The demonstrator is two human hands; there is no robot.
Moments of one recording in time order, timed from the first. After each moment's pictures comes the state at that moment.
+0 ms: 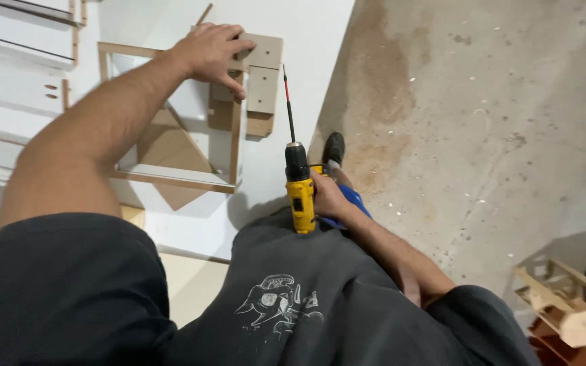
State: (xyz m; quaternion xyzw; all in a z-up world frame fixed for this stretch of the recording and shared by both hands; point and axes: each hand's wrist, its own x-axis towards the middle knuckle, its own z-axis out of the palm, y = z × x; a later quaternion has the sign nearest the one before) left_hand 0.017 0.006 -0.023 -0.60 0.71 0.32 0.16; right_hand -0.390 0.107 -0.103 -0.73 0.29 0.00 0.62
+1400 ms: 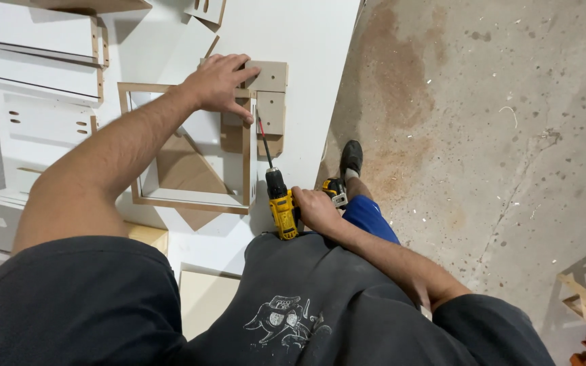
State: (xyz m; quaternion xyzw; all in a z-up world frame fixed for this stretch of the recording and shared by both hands) left_hand 0.018 0.006 -0.023 -0.61 0.70 0.34 0.18; right_hand -0.346 0.144 -0.144 -0.89 0.21 -0.05 0.40
